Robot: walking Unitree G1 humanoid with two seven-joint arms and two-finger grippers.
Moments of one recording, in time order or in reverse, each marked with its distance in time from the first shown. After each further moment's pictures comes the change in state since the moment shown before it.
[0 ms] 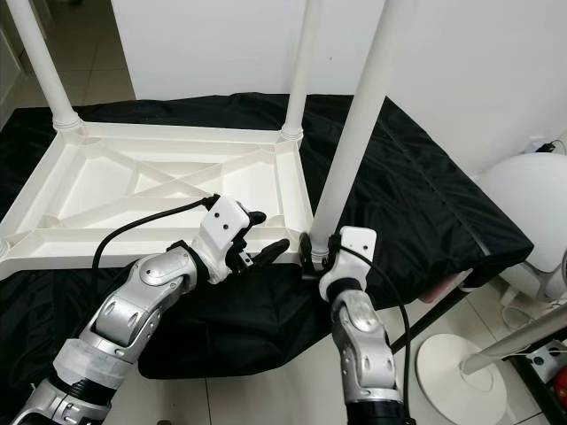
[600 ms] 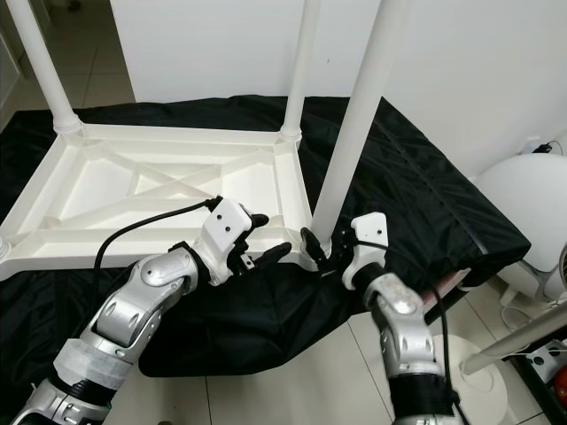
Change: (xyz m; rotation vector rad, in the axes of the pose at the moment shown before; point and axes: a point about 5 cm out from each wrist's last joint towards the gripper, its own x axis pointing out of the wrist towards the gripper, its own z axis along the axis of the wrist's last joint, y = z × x) left arm 0.000 0.000 -0.001 0.010 0.007 -0.004; right arm 0.021 -0.032 0.021 -0.182 -0.045 0.320
